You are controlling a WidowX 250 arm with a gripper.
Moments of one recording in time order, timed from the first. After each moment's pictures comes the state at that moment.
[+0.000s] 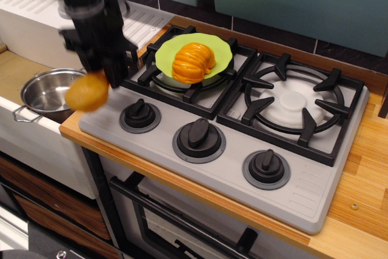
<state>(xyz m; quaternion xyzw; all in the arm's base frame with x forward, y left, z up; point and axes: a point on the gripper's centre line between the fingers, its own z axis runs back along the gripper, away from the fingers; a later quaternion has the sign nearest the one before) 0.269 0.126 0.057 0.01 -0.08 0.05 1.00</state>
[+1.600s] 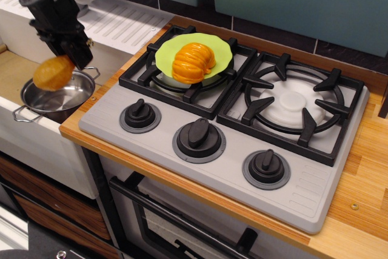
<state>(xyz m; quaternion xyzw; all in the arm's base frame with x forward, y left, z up) 0.296 0.212 0.016 -0.08 -0.11 0.00 0.99</state>
